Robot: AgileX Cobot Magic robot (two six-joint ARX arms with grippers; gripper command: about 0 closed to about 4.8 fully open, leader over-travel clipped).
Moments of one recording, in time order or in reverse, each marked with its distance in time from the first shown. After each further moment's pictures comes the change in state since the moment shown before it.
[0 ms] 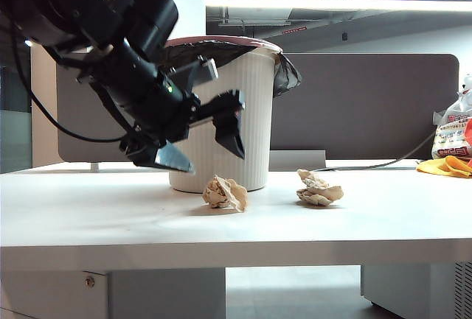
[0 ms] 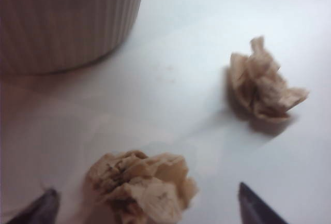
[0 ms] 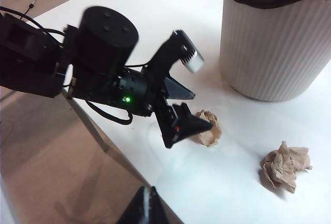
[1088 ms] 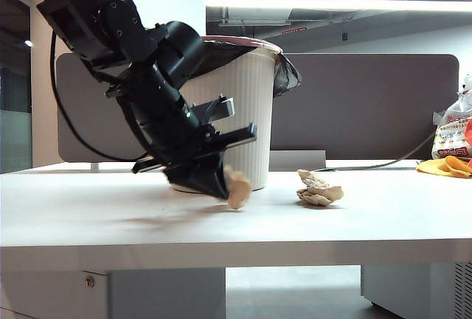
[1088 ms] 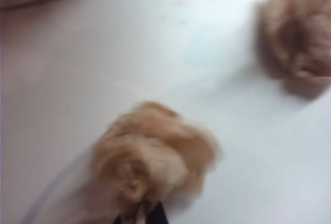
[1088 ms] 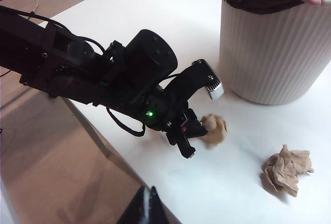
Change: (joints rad) left arm 0.002 0.140 0.187 -0.262 0.059 0.004; right arm 0.000 0.000 0.000 0.019 0.001 0.024
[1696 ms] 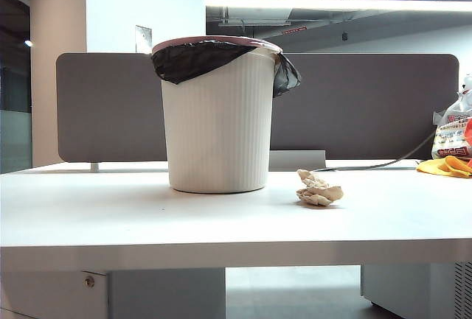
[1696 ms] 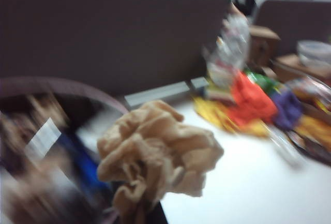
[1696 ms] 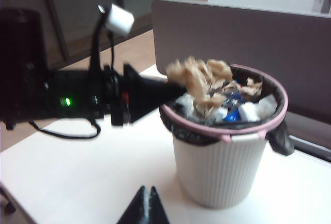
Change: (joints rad) left arm 0.016 -0.327 0.403 -0.014 -0.045 0.130; right arm -0.001 -0.003 0.208 0.175 0.156 0.096
